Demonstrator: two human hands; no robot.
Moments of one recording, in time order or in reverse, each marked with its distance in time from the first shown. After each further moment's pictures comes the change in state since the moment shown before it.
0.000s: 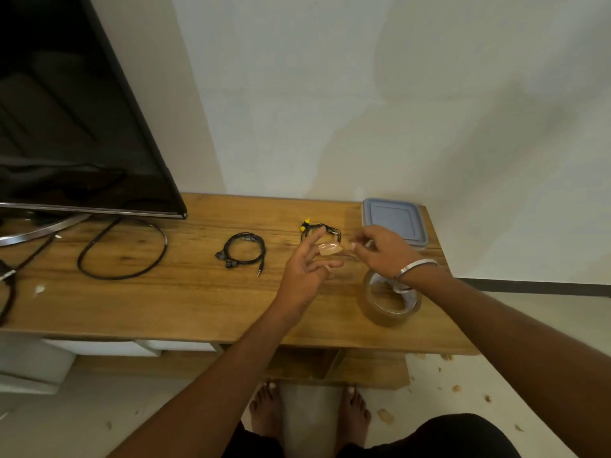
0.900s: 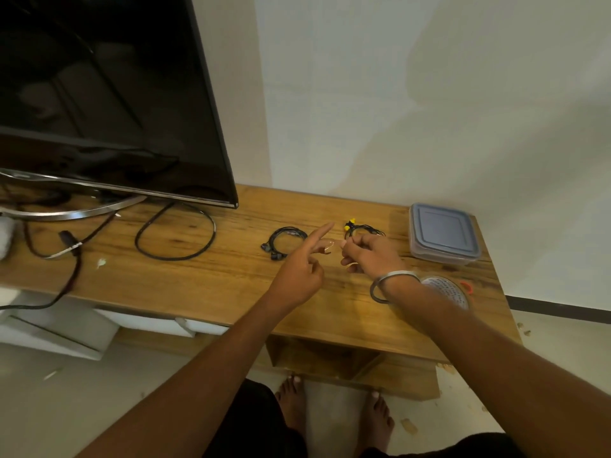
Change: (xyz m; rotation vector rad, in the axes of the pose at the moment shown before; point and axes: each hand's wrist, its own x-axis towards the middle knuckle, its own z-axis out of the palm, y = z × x) left_hand -0.006 0.010 -0.087 0.541 -0.020 0.156; right_hand 0.018 -0.074 0.073 0.727 -0.002 0.243
